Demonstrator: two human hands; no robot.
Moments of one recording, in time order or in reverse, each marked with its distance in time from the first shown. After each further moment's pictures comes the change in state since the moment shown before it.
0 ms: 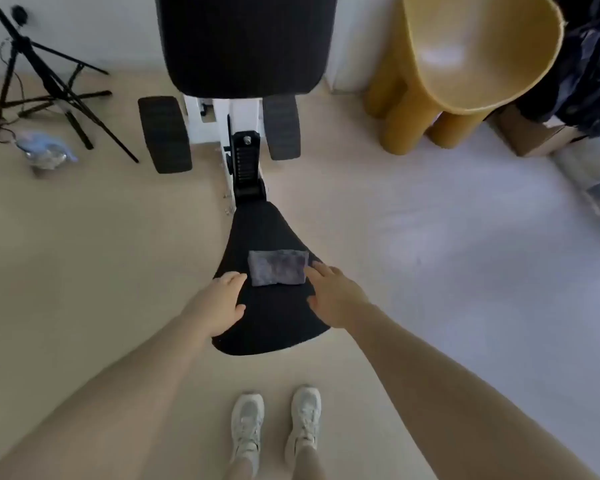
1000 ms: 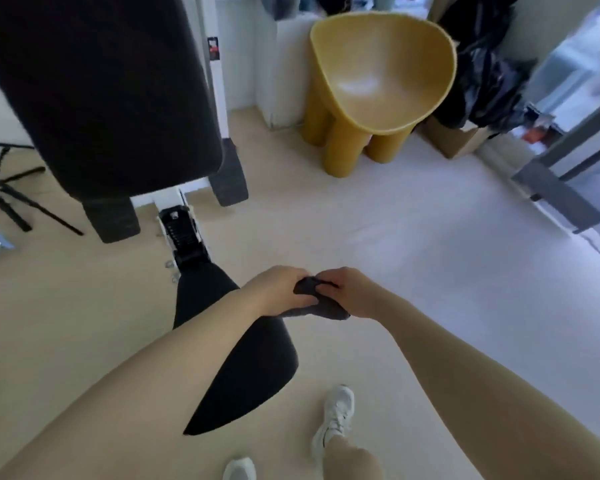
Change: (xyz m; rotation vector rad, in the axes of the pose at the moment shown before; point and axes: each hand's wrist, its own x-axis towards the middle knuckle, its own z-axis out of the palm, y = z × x) left_hand 0.062 0.185 -0.111 -0.084 -0.103 0.449; right_hand -0.042 0.096 -0.123 0.372 0.095 0.076
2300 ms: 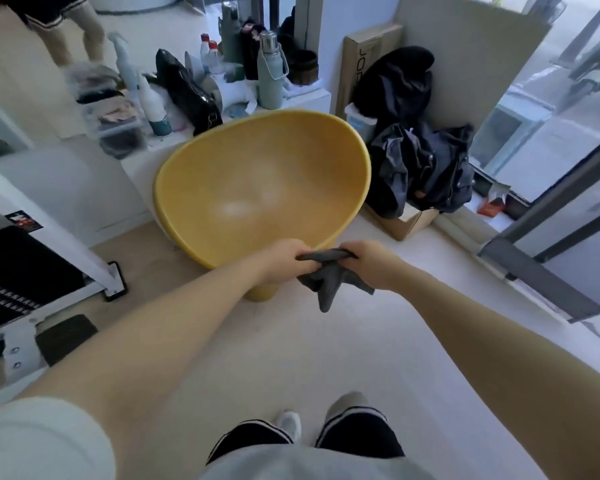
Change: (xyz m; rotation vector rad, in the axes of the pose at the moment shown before) left_hand 0.716 0.318 -0.314 0.024 -0.015 0.132; right_hand 0.302 0.450 -0.624 0.026 0.279 0.063
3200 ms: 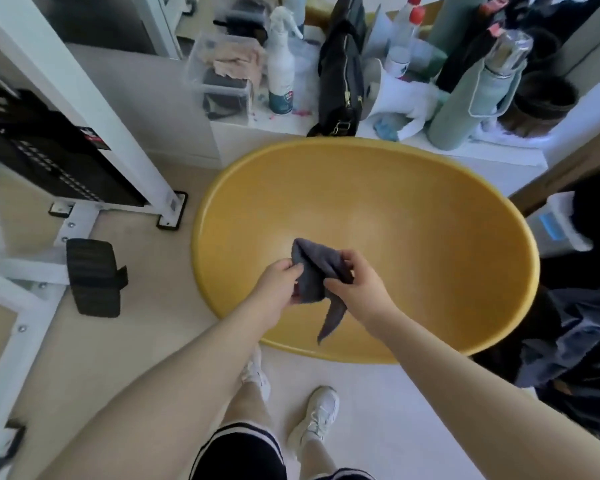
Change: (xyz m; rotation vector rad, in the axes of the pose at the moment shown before) left_hand 0.261 -0.177 -0.139 -1.566 0.859 -0.746; right_hand 0.434 -0.008 -0.044 0.492 -0.347 -0.133
